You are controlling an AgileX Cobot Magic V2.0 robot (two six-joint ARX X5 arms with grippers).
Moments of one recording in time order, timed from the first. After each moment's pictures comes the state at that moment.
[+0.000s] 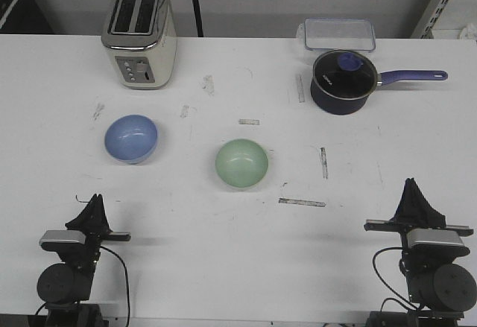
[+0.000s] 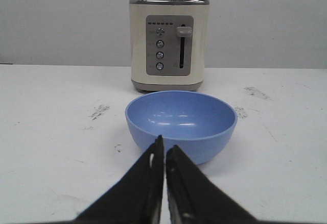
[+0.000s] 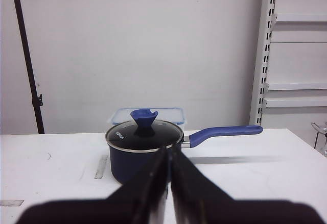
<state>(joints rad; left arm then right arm) -0.02 0.01 0.03 0.15 -0.03 -0.01 -0.04 0.27 0.44 -0.05 -0.01 0.03</state>
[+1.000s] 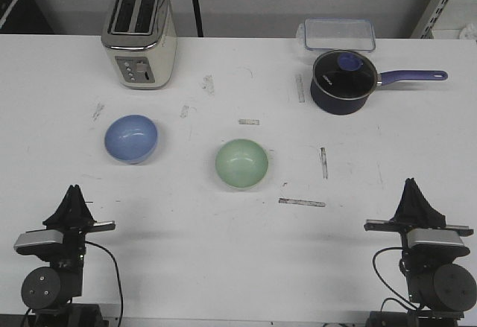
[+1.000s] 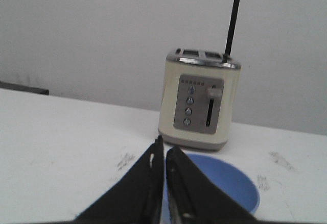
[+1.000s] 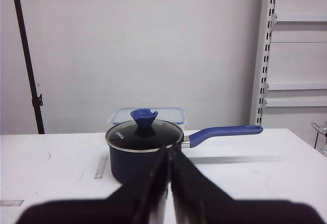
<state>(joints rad) -0.02 0.10 0.19 0.22 -0.16 -0.09 -0.04 0.27 0.44 -0.05 -0.01 0.03</state>
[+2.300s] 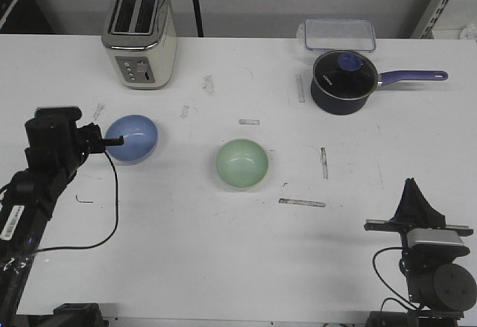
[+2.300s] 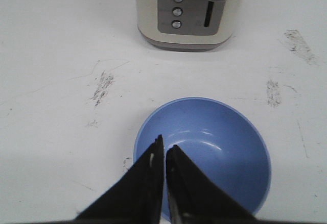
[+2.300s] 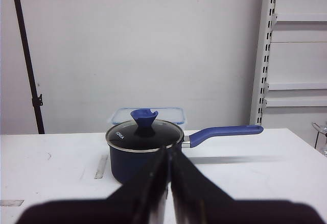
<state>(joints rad) 0.03 1.21 1.14 -0.37 -0.02 -0.04 -0.04 0.27 0.44 -0.05 -0.01 0.03</state>
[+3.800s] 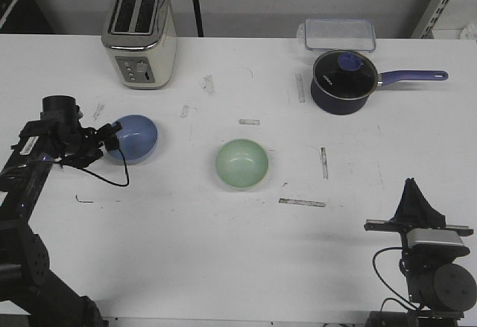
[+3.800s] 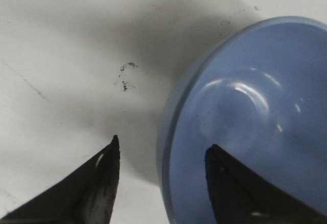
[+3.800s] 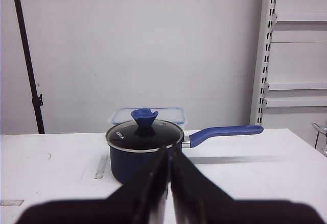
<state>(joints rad) 0.18 1.73 1.37 -0.67 0.24 -0.37 -0.04 0.27 0.44 -0.05 -0.01 0.03</state>
